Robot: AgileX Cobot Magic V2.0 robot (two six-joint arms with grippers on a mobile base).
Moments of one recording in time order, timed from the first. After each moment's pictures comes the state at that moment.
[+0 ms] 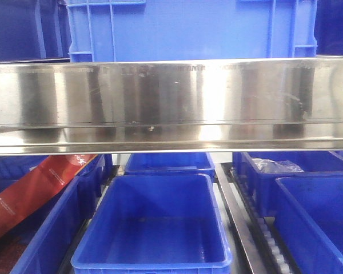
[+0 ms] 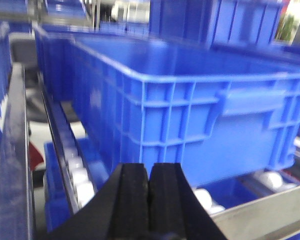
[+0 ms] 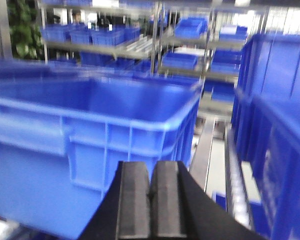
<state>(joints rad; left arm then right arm) -0.40 0.59 -0.55 -0.30 0.11 0.18 0.20 0.60 -0.53 0.12 -0.06 -0.14</state>
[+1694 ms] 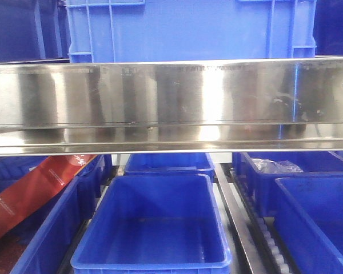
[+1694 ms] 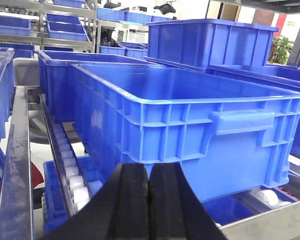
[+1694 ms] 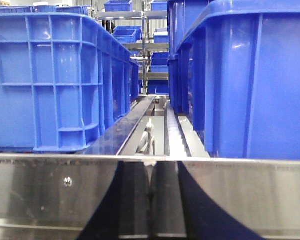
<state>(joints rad) -0.40 0.56 -0.55 -0.30 0.09 0.18 -0.04 0.00 0.00 0.07 -0.01 -0.01</state>
